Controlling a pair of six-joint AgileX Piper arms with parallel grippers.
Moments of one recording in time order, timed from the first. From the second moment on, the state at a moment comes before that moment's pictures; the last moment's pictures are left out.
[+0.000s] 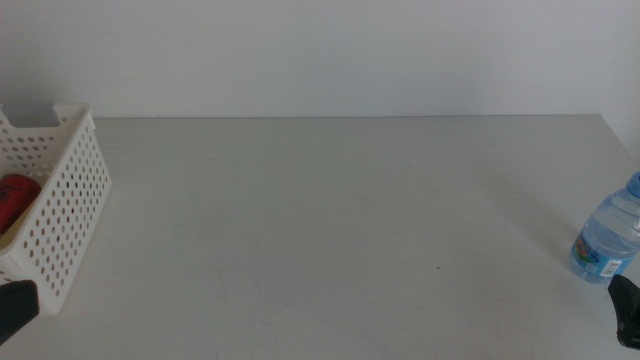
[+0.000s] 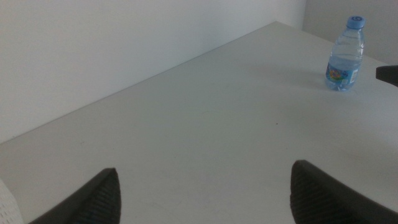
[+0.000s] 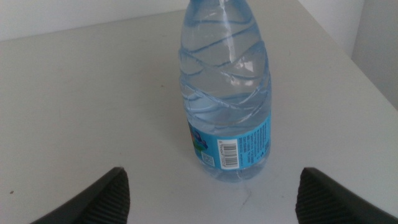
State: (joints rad) left arm -0.52 0.35 -0.79 -0.12 0.82 0.17; right arm -0.11 1.07 0.03 -0.07 -0.68 0.19
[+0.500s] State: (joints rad) left arm -0.52 0.35 -0.79 -0.12 0.82 0.17; right arm -0.11 1.34 0.02 0.03 -1.05 0.08
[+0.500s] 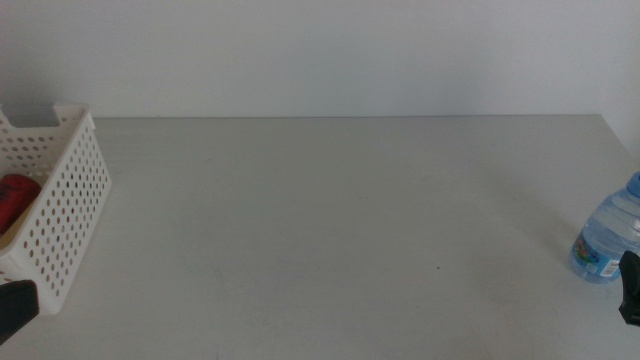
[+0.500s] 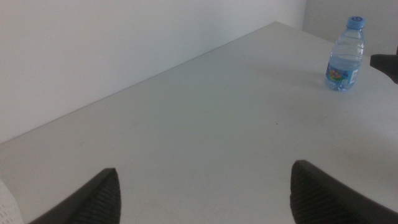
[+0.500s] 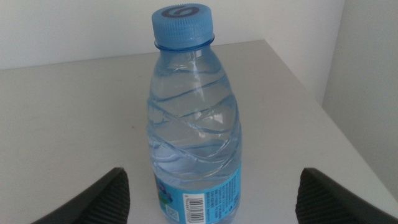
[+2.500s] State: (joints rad) left arm -0.52 0.35 -0.79 -0.12 0.82 0.17; right arm 0.28 1.88 -0.90 -0.33 -0.82 0.22
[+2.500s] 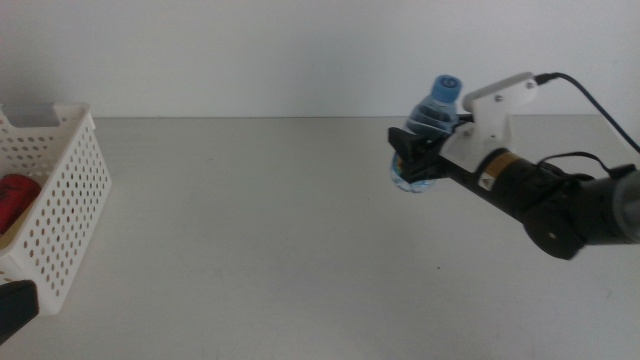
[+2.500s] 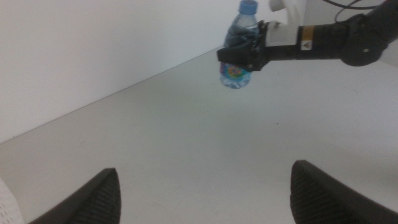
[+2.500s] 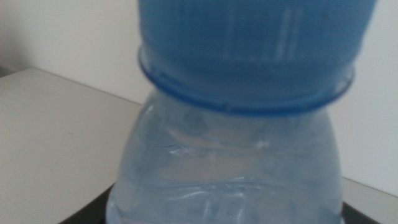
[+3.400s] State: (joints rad) left arm -0.52 0.35 -0.79 -0.12 0.82 0.17; right arm 0.55 2.29 -1.43 -0.36 -0.63 0.23
